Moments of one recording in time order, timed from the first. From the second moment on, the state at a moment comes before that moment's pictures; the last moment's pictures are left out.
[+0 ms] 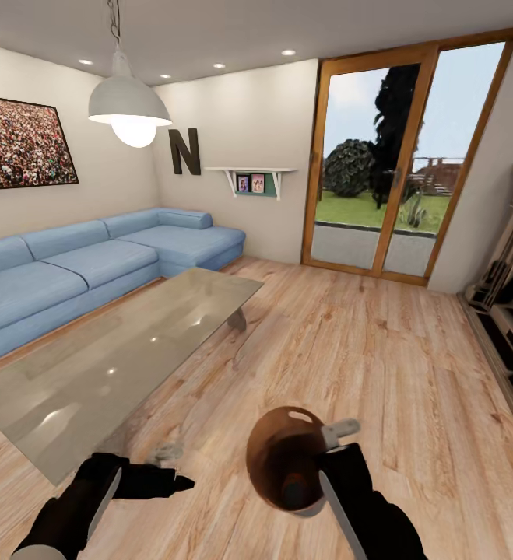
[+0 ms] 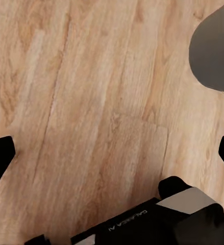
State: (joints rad) left arm -0.44 0.10 0.06 -0.83 -0.12 0.77 -0.68; right arm -0.30 0.07 0.30 -1.32 -0.04 1.00 -0.42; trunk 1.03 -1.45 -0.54
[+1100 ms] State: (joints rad) left arm -0.44 0.12 0.06 -0.28 -0.11 0.33 -0.34; right arm -0.30 -0.06 0.17 -1.32 0.00 0.92 -0.12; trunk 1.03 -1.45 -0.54
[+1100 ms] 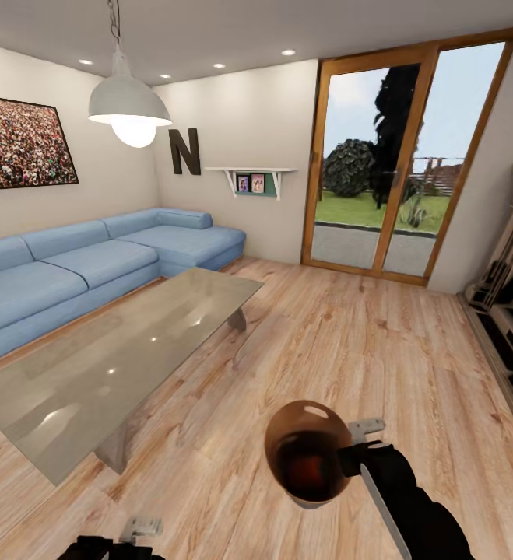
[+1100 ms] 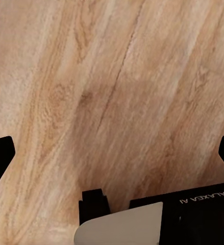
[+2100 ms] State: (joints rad) left arm -0.44 0.11 0.06 -0.24 -0.11 0.26 -0.34; right arm -0.30 -0.05 0.18 -1.32 -0.01 0.92 -0.12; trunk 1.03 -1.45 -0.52
